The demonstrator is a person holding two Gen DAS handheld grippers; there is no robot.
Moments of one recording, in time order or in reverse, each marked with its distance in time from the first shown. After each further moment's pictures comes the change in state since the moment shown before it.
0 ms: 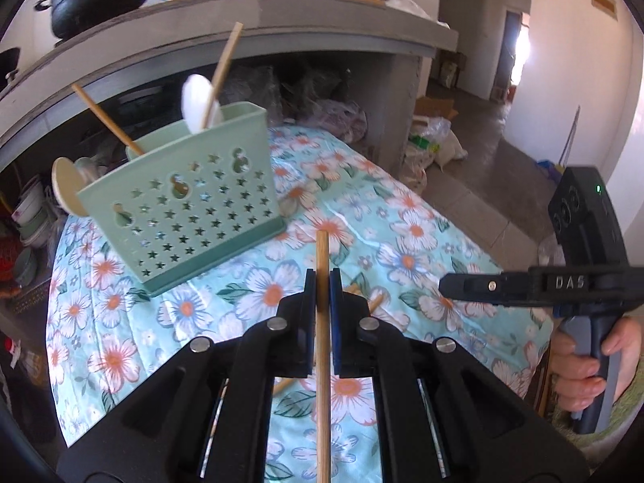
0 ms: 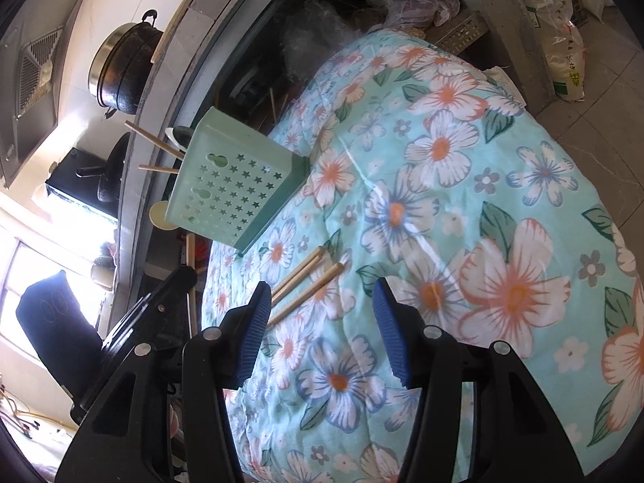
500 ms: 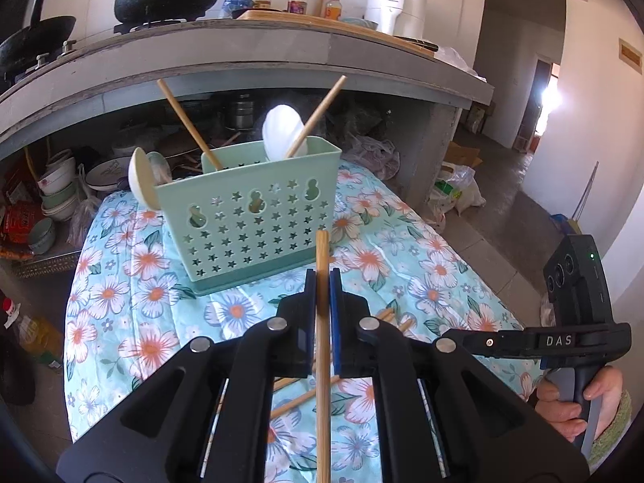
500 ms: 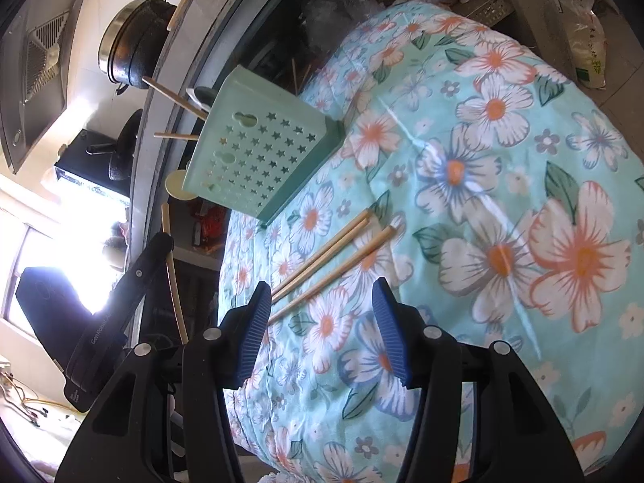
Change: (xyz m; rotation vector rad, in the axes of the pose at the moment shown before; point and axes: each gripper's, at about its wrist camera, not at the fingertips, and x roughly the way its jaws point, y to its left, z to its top) left arm -0.035 0.042 -0.002 -0.142 -0.103 0.046; right arm 0.023 0.026 -0.017 -0.014 0.081 0.043
